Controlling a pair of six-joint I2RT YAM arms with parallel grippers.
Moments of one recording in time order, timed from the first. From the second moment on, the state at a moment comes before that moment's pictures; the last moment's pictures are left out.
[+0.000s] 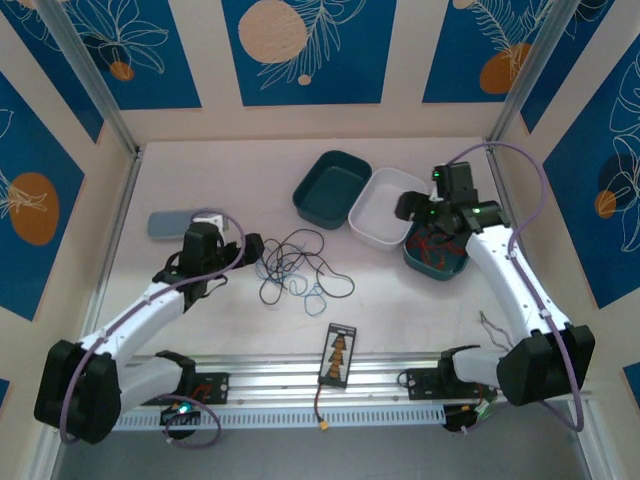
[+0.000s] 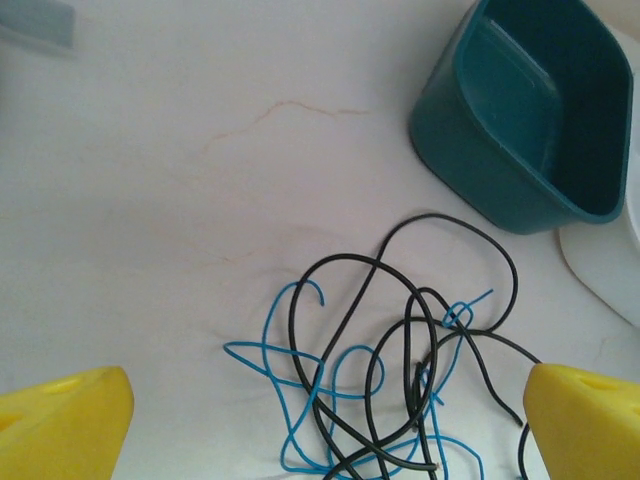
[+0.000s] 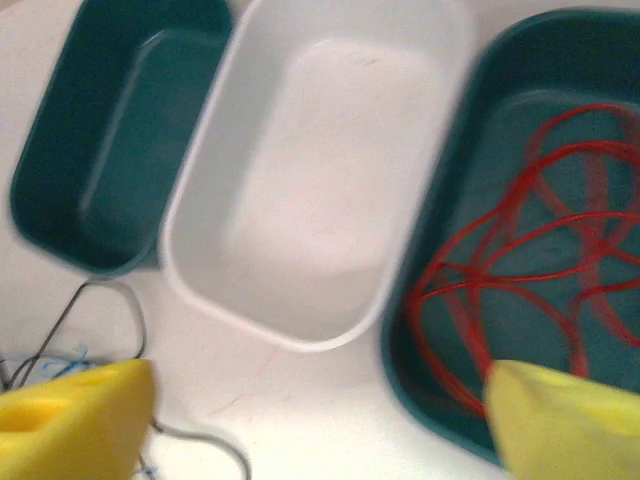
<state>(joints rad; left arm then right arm) -0.35 1.11 0.57 -0.11 0.08 -0.56 0.23 1.25 1.17 -0.81 0.00 0.46</state>
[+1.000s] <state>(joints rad) -0.44 1.59 0.78 -0.04 0.22 -0.66 0.71 1.77 1.28 -0.69 -0.09 0.55</state>
